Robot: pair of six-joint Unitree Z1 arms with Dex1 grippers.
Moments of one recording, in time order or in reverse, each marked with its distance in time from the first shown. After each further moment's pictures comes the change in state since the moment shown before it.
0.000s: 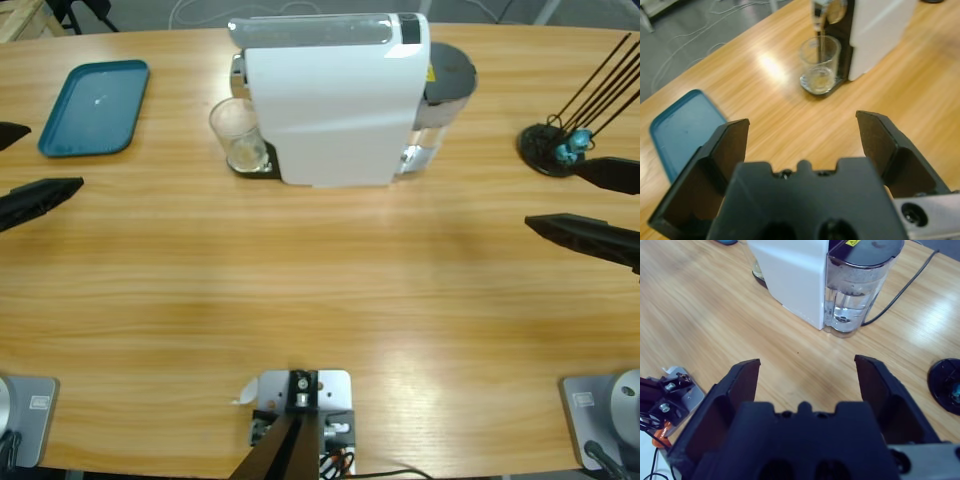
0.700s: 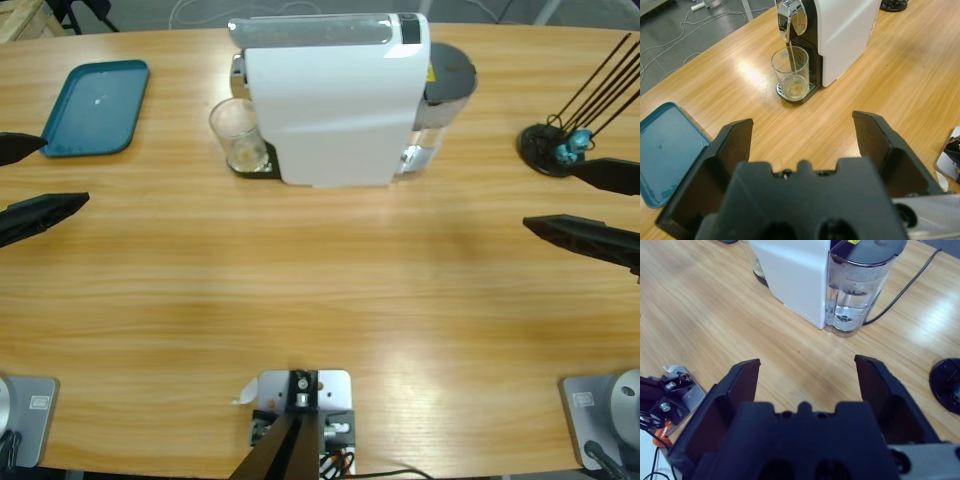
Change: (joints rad) arm 0 0.000 -0.013 0.003 -0.006 -0.099 -0.001; arm 1 0.000 0.006 0.000 0.000 0.002 0.000
